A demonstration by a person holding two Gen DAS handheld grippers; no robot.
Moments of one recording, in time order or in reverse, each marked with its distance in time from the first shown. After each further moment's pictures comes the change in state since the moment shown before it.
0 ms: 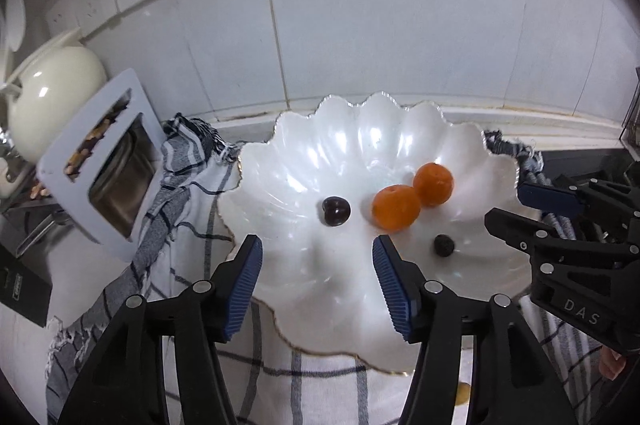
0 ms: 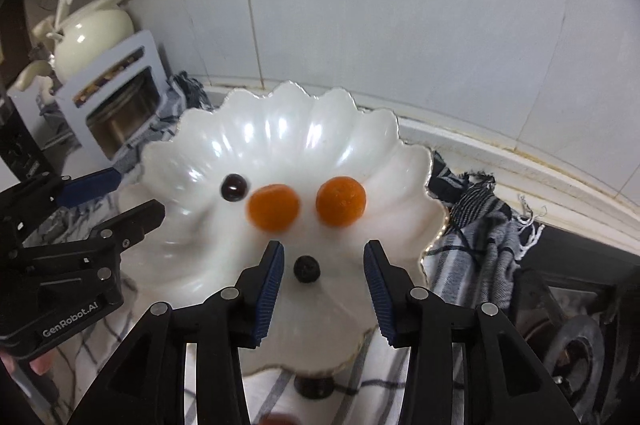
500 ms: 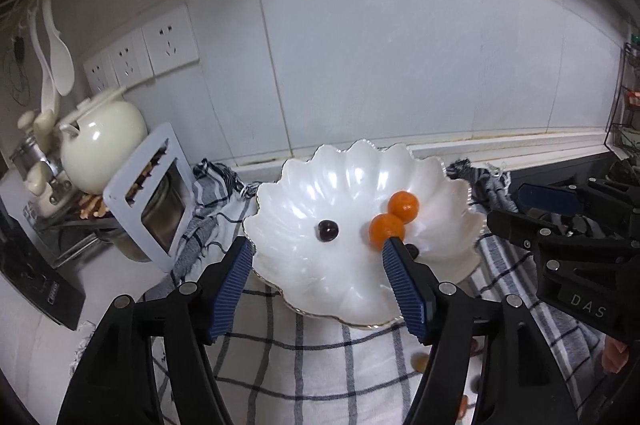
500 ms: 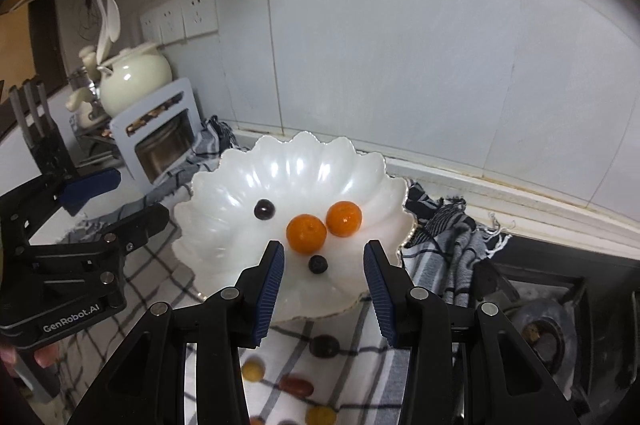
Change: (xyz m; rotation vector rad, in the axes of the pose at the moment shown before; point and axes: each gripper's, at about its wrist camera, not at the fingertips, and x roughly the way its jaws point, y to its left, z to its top) left arm -0.091 -0.018 -0.015 0.044 -0.154 0.028; right arm -0.089 0.008 -0.023 -0.007 -0.168 0.008
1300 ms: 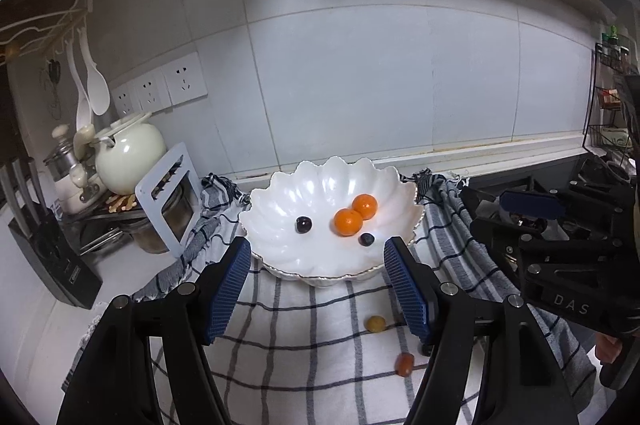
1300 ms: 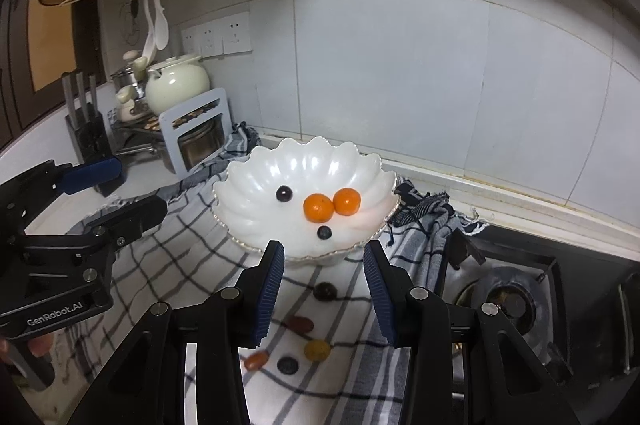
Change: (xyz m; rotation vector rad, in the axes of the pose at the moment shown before) left arm -0.096 -0.050 -0.038 0.010 -0.109 0.027; right arm -0.085 -0.005 -0.051 -0.052 -0.080 0.051
